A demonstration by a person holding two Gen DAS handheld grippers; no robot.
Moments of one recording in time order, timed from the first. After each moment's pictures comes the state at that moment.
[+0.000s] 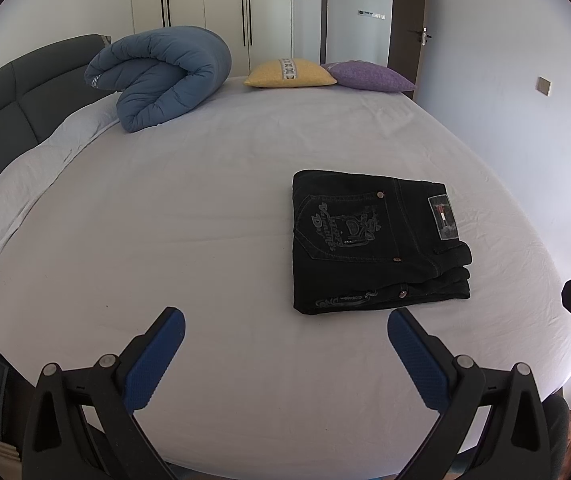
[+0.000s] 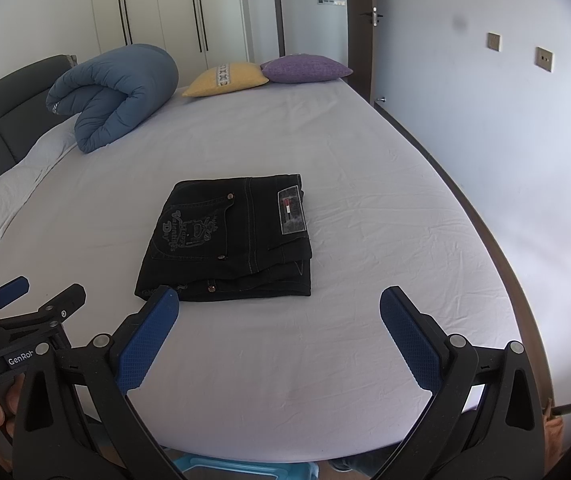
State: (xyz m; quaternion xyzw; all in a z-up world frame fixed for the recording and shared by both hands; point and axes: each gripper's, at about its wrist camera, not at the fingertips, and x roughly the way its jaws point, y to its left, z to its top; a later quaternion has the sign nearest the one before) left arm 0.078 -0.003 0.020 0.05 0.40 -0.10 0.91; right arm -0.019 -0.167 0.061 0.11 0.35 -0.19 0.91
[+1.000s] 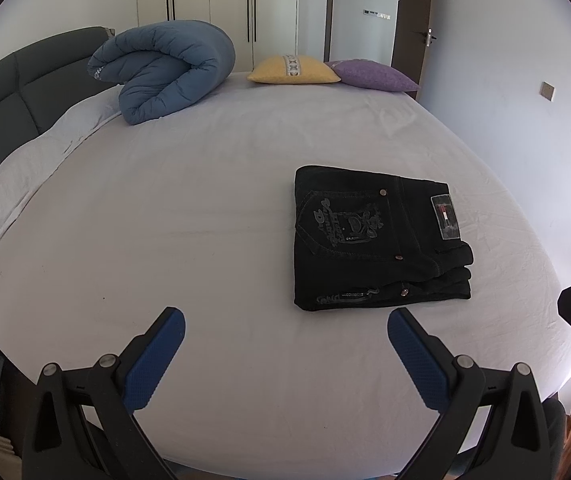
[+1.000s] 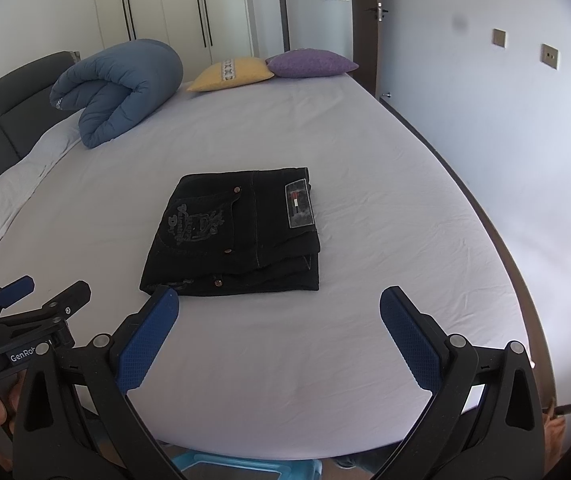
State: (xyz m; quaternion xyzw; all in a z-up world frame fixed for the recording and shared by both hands) left arm 0.080 0.005 0.015 0.03 0.40 -0.10 0.91; right arm 0.003 -0.179 0.057 0.11 0.36 -0.17 0.91
